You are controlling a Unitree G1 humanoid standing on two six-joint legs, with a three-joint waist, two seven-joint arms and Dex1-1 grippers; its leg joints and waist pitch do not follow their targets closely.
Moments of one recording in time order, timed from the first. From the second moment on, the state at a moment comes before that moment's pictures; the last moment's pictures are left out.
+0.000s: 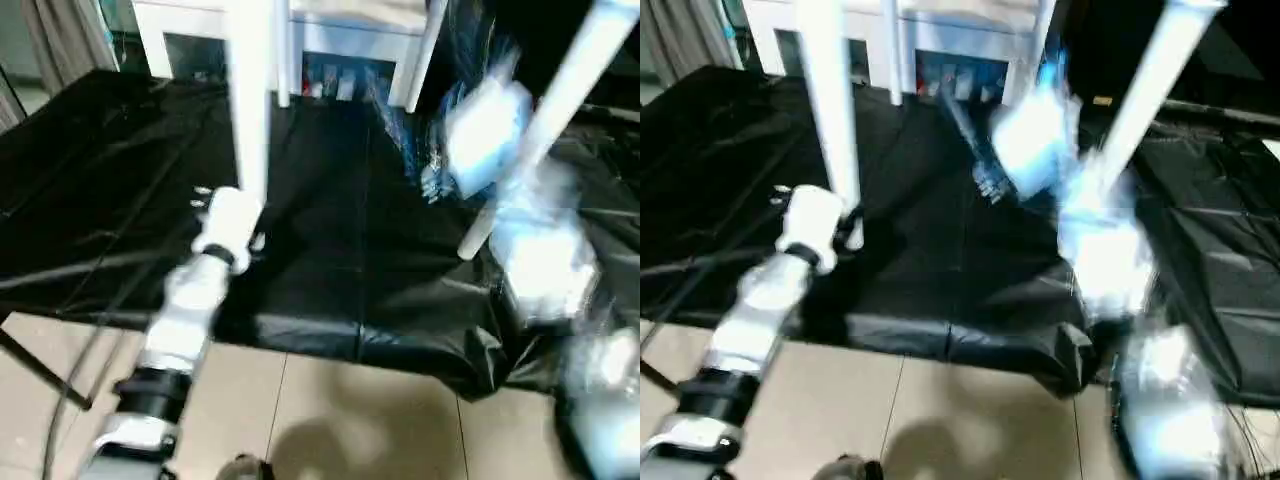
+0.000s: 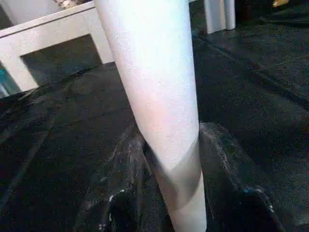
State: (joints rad) left arm -0.47 0.24 -0.01 0.42 0.09 0.03 -0.20; right arm -0.49 -0.30 0.08 0.41 0.03 -0.61 0.22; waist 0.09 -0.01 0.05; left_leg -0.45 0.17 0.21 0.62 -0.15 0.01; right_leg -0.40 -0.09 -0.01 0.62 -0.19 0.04
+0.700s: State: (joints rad) left arm -0.43 0.38 0.06 0.52 0.03 -0.07 -0.28; right arm -0.19 -0.22 -0.13 0.13 0.09 -0.47 0.00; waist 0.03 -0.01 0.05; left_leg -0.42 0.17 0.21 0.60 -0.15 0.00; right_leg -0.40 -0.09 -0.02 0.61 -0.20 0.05
